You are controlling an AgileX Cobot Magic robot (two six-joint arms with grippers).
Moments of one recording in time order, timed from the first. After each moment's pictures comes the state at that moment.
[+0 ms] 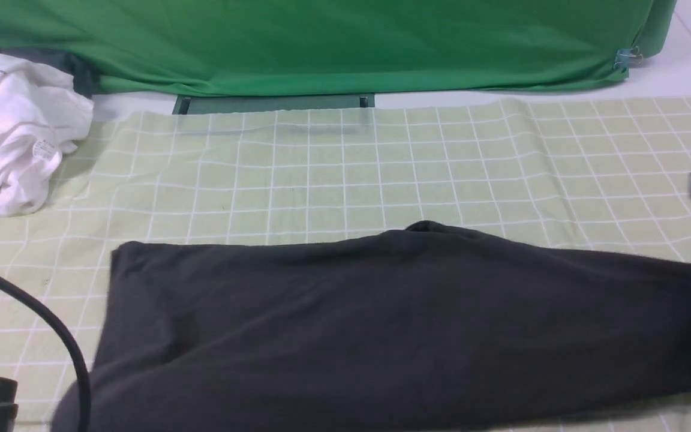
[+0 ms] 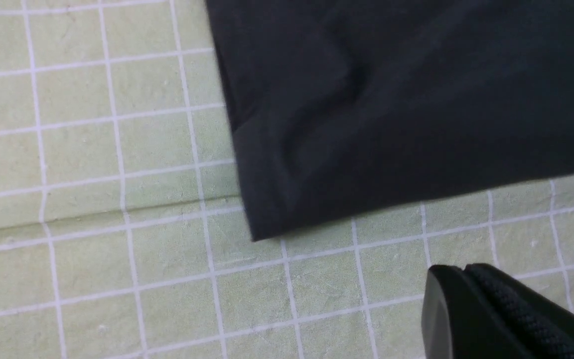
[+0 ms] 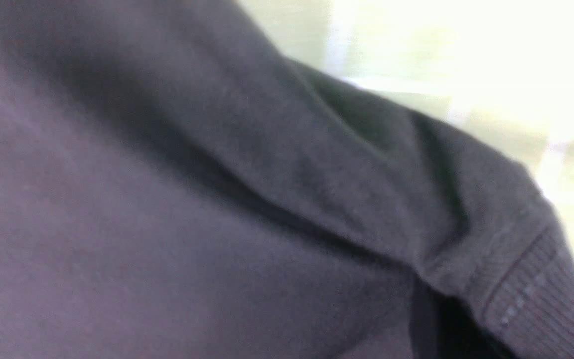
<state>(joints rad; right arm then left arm) -0.08 1.56 -0.98 0.03 0.91 -0.16 -0.10 0.66 -0.78 -0.11 1.22 0.00</state>
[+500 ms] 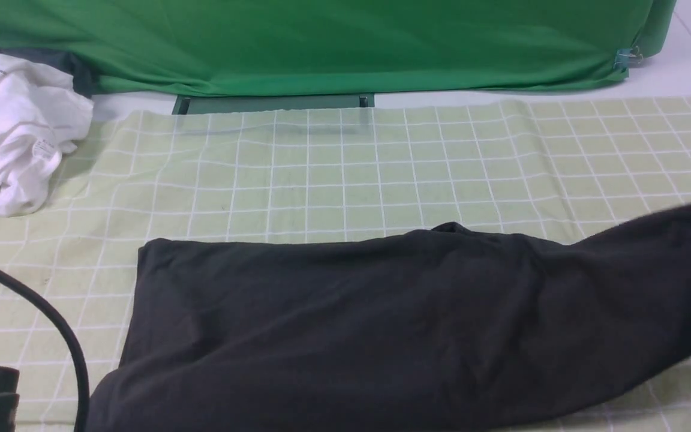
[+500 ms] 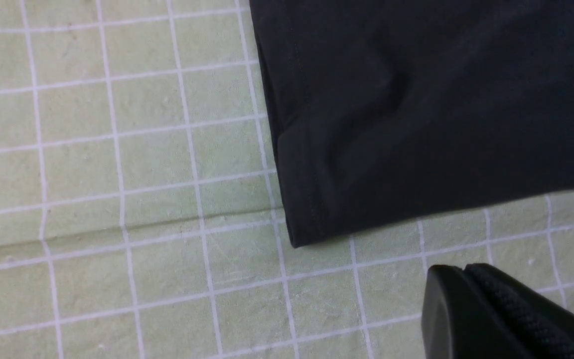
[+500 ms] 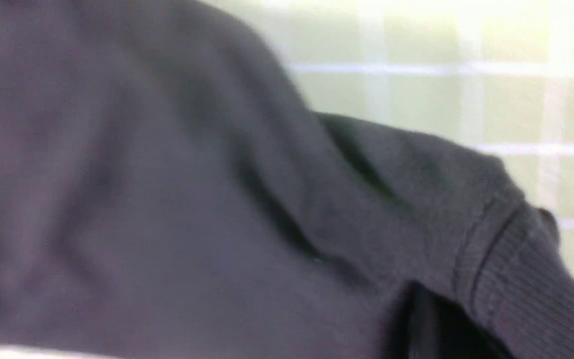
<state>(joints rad) 0.02 1.49 -1.22 0.23 1.10 -0.14 -0.10 0.66 -0.78 -0.11 1.19 0.00</state>
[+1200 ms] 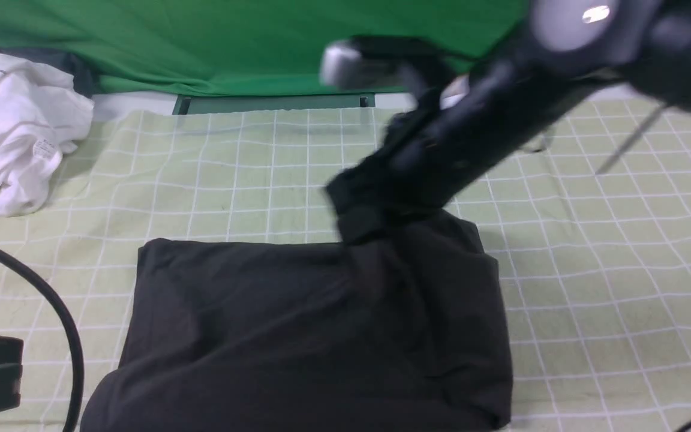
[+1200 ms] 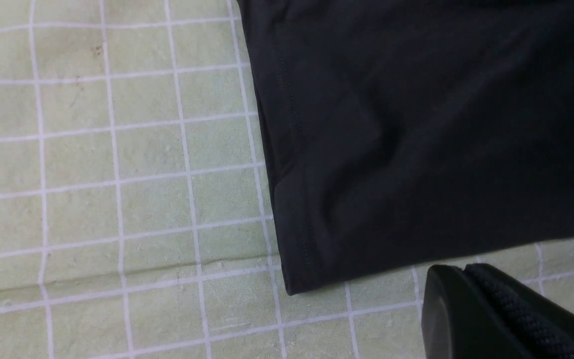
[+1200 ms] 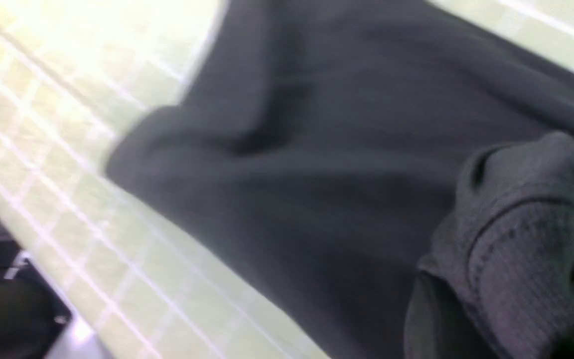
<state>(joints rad) 0.73 1.79 -1.56 0.54 0.89 -0.08 -0.10 0.66 -0.78 -0.11 1.12 -0.02</state>
